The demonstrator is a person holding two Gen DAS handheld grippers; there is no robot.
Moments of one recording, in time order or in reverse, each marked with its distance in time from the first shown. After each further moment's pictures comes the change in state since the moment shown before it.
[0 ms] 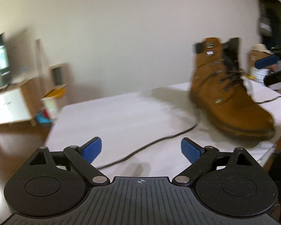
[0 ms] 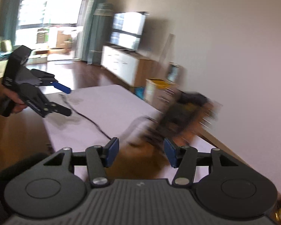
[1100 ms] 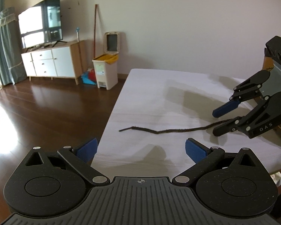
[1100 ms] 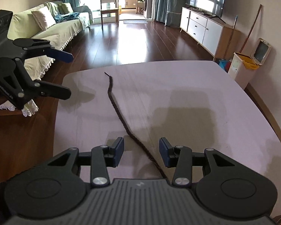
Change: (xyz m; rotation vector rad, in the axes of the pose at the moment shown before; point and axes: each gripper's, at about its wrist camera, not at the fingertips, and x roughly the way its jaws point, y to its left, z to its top) left arm -0.027 0.077 -0.022 -0.222 0.125 0.208; right arm 0.228 0.067 0.062 -0.124 0.270 0.435
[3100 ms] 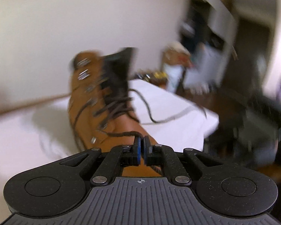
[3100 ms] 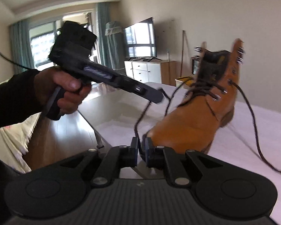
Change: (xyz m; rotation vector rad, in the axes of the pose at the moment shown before) left arm 0.003 -0.240 0.061 0.583 -0.066 -0.845; right arm -0.229 0.083 -0.227 0.424 -0.459 -0.241
